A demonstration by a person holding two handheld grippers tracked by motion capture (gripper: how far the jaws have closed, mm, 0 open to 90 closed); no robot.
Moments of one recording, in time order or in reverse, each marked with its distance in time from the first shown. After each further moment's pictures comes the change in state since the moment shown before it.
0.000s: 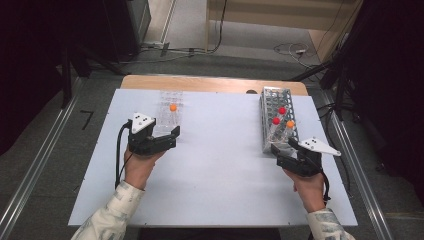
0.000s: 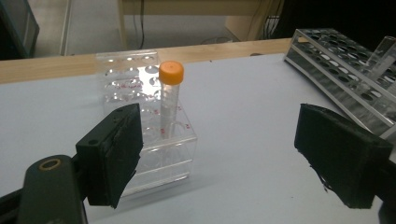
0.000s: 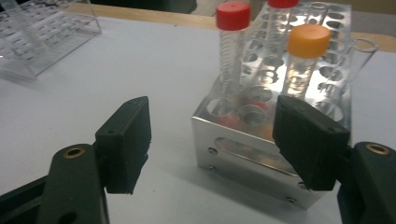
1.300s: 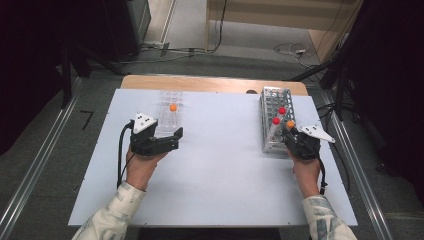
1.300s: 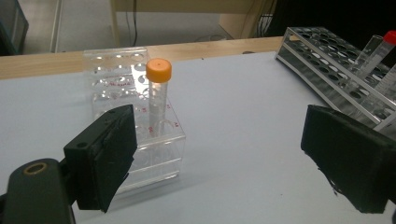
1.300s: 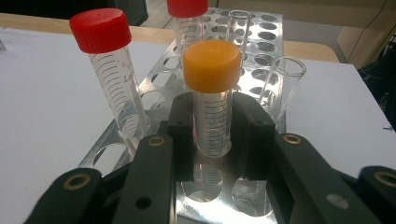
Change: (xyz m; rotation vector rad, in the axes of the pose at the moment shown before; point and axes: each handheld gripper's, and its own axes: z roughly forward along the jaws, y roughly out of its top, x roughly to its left) left arm -0.002 -0.001 0.002 0.016 -0.020 -0.007; right arm -0.034 0.007 0.046 -0.045 -0.195 0.031
